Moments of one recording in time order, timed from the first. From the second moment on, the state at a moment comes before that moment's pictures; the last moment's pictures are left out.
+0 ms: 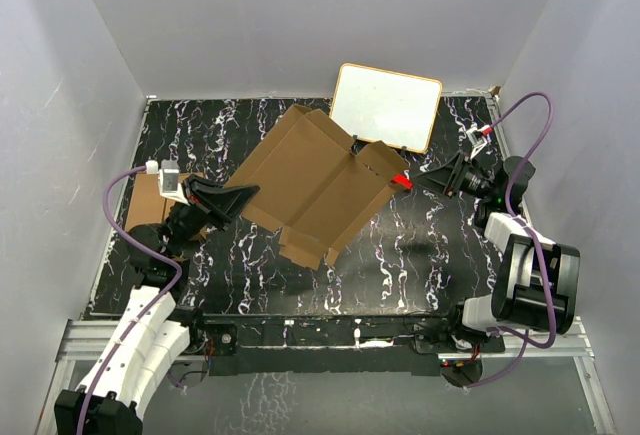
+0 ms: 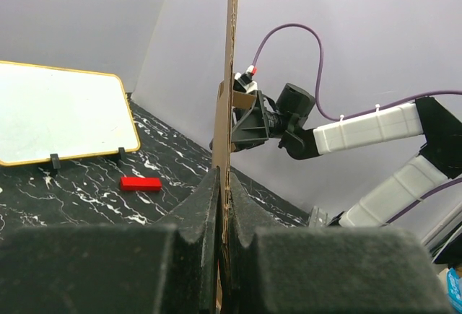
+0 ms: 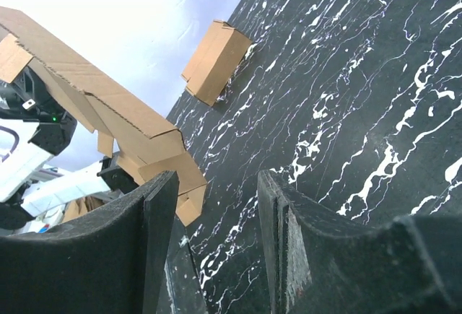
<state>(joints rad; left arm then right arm) -0.19 0.63 0.39 0.76 0.70 -0.81 -0.29 1.38 0.57 0.83 -1.34 0.85</state>
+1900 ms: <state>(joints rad) -0.19 0.70 0.39 1.01 0.65 -0.97 -0.13 1.38 0.55 1.08 -1.39 1.03</state>
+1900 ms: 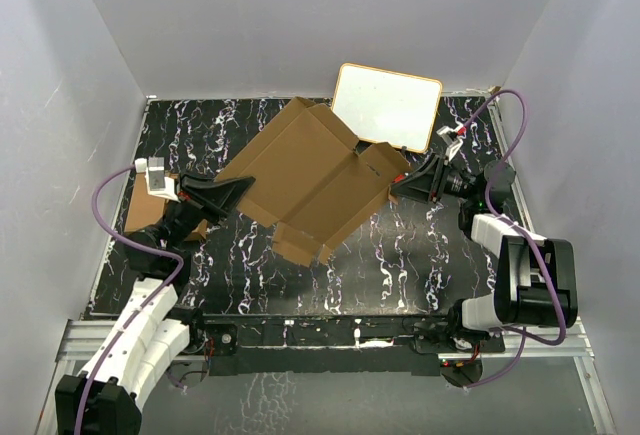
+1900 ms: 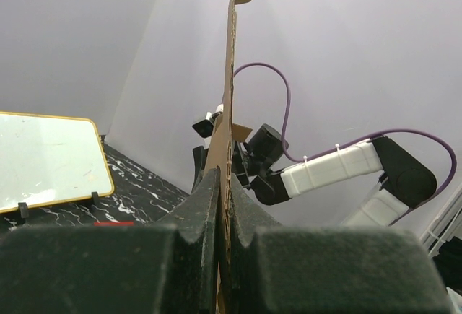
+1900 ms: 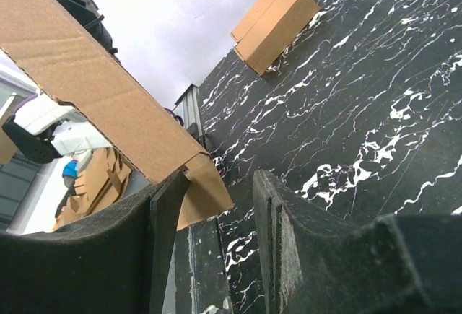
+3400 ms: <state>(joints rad) -0.17 0.97 0.51 1.13 0.72 -1.07 -0.37 1.30 0.81 0.19 -1.55 0.24</state>
